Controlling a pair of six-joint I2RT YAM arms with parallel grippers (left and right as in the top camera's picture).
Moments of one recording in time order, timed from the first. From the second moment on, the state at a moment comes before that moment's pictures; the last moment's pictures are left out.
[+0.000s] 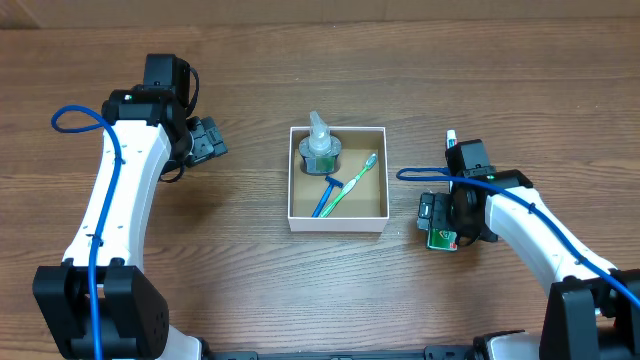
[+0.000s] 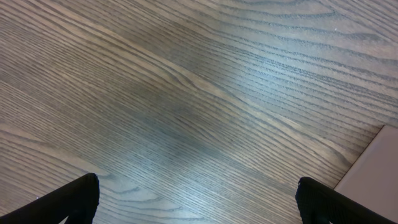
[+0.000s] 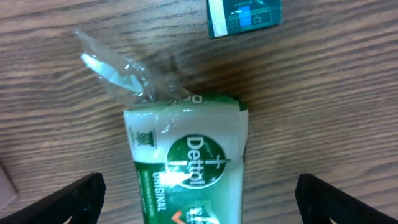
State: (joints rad) left arm -0.03 1.71 1.49 -1.15 -0.15 -0.50; right arm 0.16 1.54 0.85 -0.79 0.04 0.35
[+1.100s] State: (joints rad) left arm -0.03 1.71 1.49 -1.15 -0.15 -0.50; right arm 0.16 1.54 0.74 -0.71 0.04 0.36
